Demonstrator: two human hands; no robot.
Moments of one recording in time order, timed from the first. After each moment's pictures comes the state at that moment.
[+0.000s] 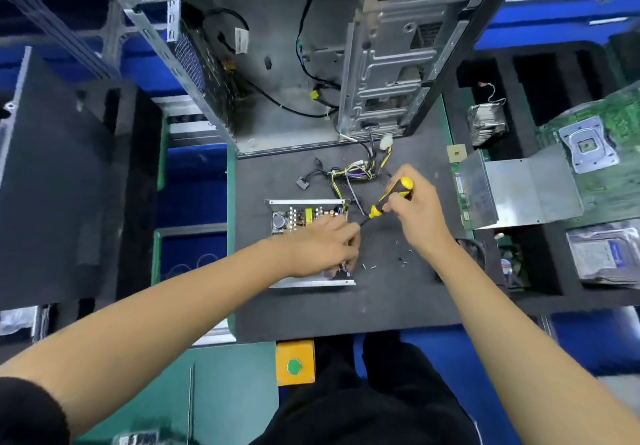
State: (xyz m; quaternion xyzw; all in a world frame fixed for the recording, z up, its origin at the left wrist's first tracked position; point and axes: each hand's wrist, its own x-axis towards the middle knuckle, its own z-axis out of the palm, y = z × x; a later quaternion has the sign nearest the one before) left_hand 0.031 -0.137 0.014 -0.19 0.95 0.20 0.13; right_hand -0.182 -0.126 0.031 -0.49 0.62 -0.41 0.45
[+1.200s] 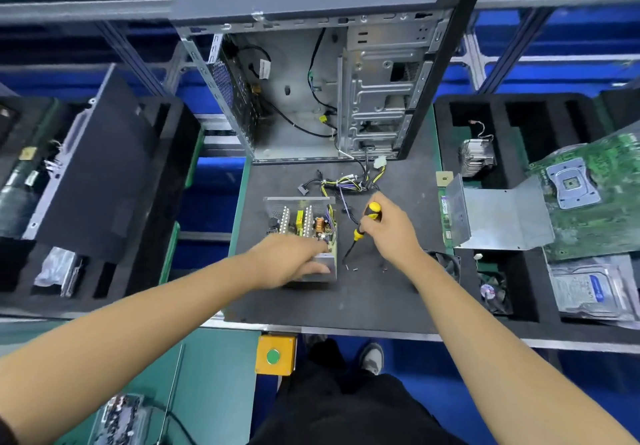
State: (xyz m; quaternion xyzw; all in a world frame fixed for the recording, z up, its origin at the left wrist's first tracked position) left_hand 0.048 -0.080 0.054 -0.40 0.88 0.23 0.13; right_hand -0.193 -0.101 0.029 -0.58 0.65 -0.25 0.42
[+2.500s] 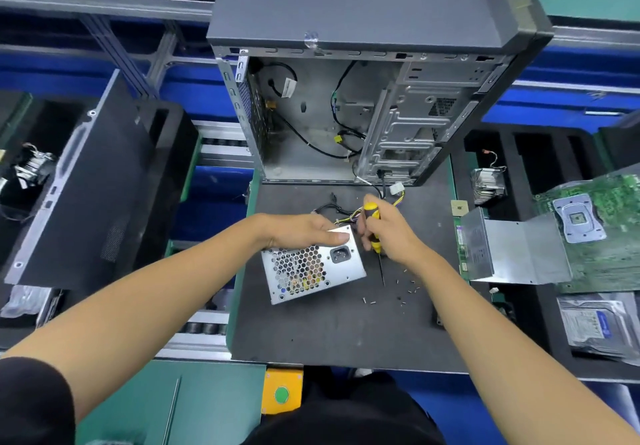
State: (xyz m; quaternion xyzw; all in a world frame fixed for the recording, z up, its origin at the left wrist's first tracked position) left_hand 0.071 -0.190 0.058 -0.35 0.66 0.66 0.05; right_hand -0.149 -0.169 0.036 -0.54 0.52 -0.29 0.59
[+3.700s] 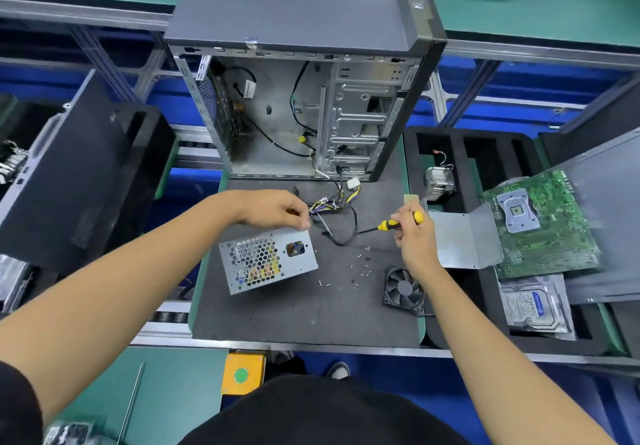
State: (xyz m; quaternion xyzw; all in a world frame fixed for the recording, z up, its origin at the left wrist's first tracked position) left_hand 0.040 -0.179 0.103 -0.41 0.78 0.47 0.09; right_hand -0.258 -0.106 0.056 -0.39 0.64 -0.47 0.47
